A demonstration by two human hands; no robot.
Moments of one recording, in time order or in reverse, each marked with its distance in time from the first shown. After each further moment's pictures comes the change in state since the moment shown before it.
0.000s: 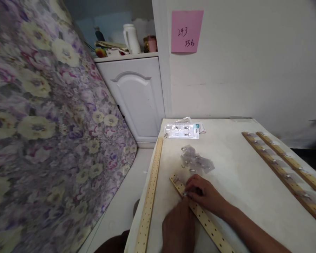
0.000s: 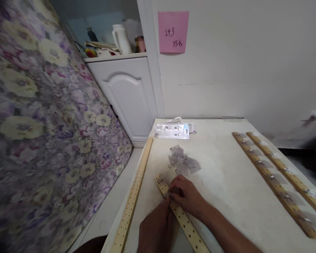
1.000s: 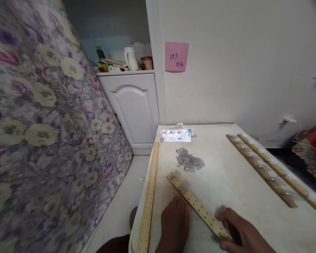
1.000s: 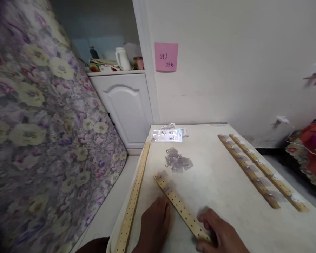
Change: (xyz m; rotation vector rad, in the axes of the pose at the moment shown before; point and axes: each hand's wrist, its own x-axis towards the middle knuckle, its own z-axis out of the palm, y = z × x) left_hand -0.020 -0.011 -0.007 -0.006 0.137 0.185; right_hand -0.154 -0.029 -0.010 -0.221 0.039 0.374
